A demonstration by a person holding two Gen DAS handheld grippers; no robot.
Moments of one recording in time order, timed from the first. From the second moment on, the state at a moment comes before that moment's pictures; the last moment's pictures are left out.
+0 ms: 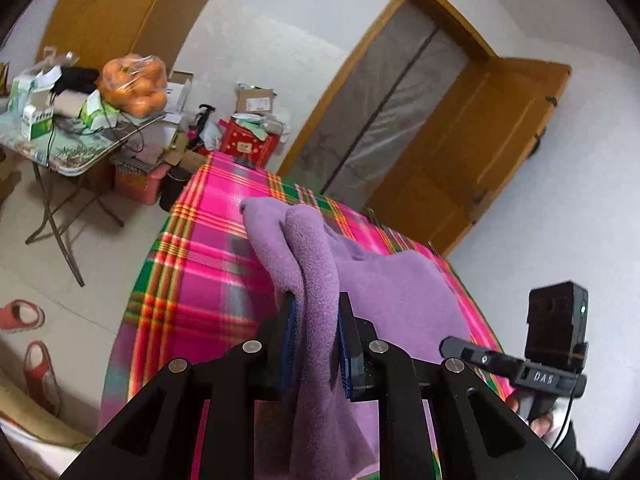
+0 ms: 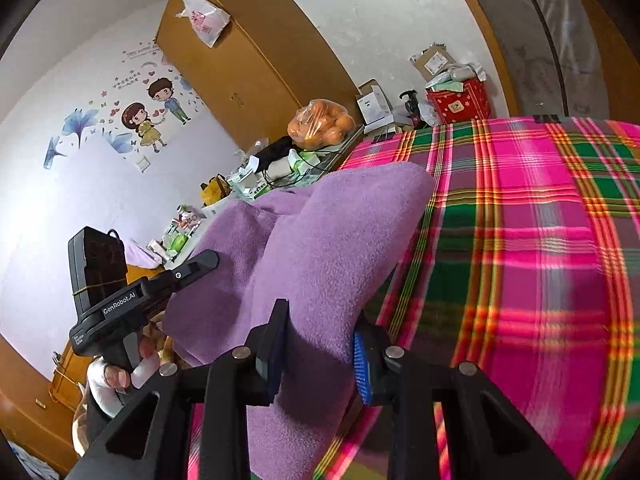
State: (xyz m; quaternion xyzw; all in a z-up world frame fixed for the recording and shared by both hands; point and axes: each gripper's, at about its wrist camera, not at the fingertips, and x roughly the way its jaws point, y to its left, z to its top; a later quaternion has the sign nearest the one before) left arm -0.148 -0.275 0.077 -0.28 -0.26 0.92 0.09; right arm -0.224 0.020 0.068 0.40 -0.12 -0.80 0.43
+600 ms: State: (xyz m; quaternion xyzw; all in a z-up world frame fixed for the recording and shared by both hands) left arm -0.136 -0.296 0.059 -0.28 -0.24 0.93 -0.01; right arm -0.245 0.032 0.042 0.40 -0.16 -0.80 0.41
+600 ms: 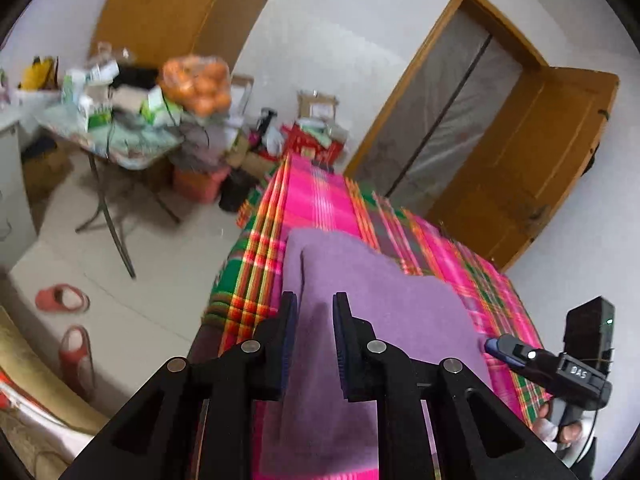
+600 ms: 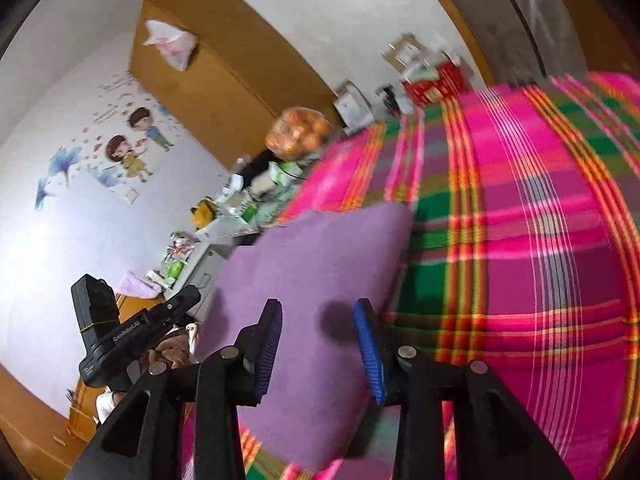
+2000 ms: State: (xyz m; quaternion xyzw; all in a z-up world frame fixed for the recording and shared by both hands) left arm -0.052 -0.202 0.029 -0.35 -0.17 0.92 -0.02; right arm -0.127 0.058 0.017 0.44 -0.01 -0.83 0.33
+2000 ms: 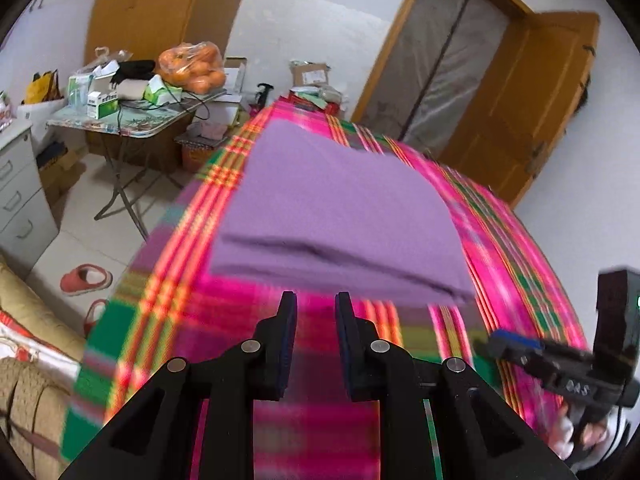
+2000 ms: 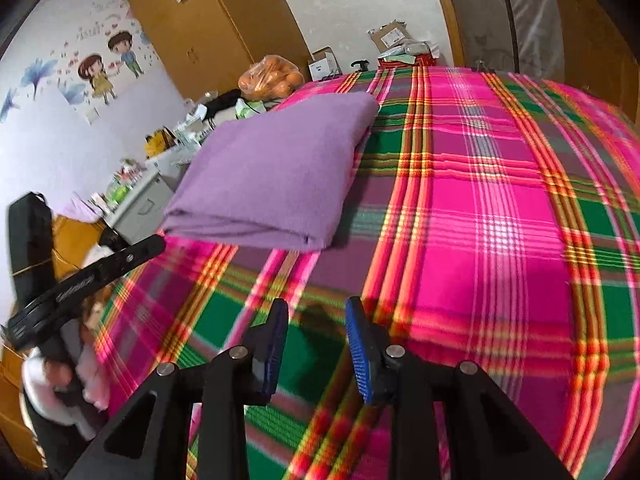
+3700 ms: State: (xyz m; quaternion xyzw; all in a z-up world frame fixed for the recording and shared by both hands) left arm -0.037 -0.134 0.018 -0.42 -0.05 0.90 -0.08; right arm -0.080 0.033 0.017 0.41 0.13 -0.85 0.29
